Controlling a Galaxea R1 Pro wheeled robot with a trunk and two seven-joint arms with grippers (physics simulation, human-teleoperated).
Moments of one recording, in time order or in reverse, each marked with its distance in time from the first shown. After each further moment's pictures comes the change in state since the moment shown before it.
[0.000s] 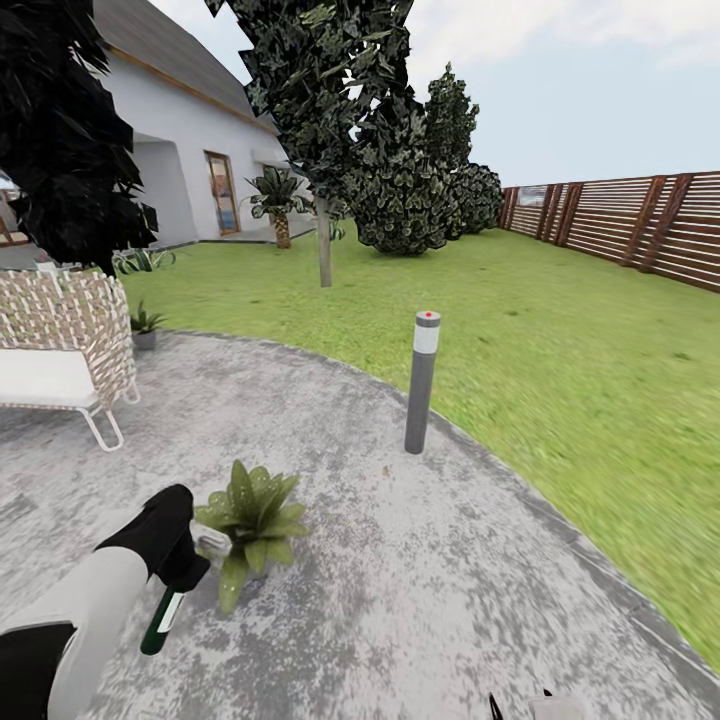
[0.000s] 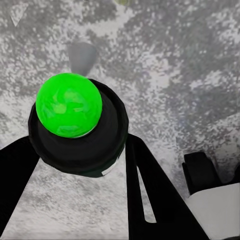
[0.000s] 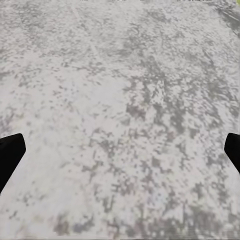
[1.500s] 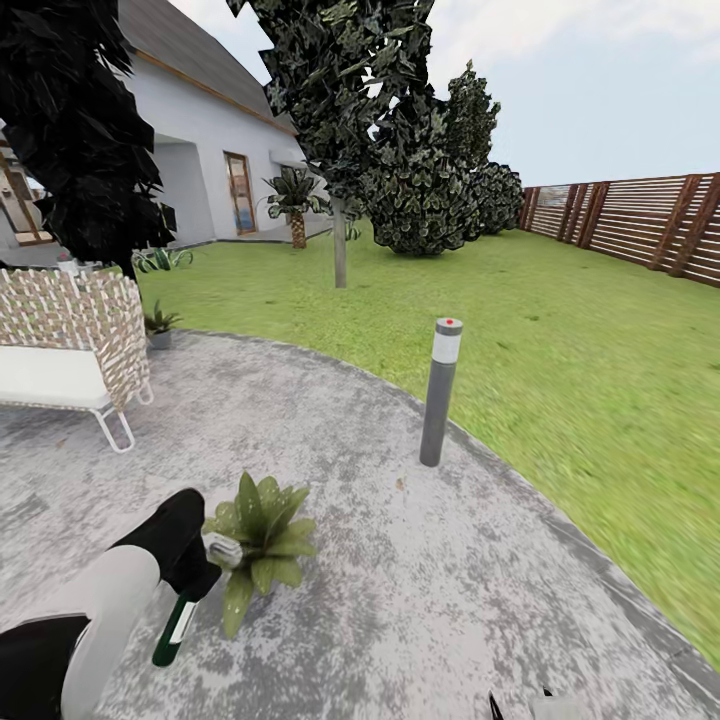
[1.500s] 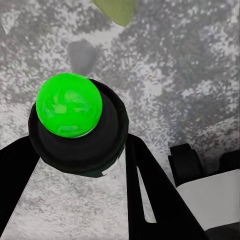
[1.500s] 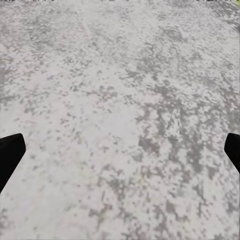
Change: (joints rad) left arm -0.016 -0.033 0.003 0.068 -0.001 -0.003 -0.006; right arm 0.000 0.000 0.000 0.000 0.000 0.000 0.000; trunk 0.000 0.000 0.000
